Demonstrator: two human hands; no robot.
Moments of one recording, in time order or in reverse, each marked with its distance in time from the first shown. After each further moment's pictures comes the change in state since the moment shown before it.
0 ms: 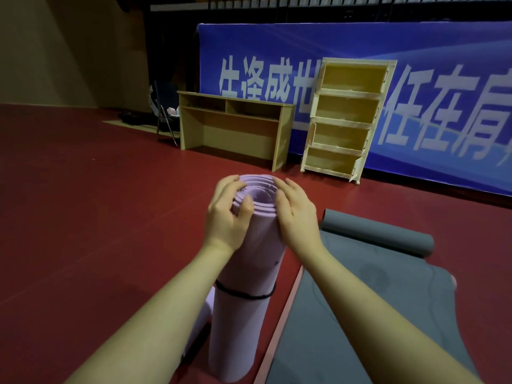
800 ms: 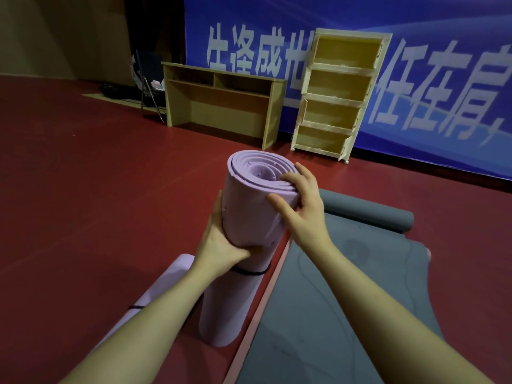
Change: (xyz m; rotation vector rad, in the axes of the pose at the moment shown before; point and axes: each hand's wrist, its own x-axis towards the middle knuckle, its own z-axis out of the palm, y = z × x) left_hand -0.092 -0.015 0.001 -0.038 -0.389 -0.530; right_hand -0.037 0.034 -0.034 0.188 -0.014 -0.074
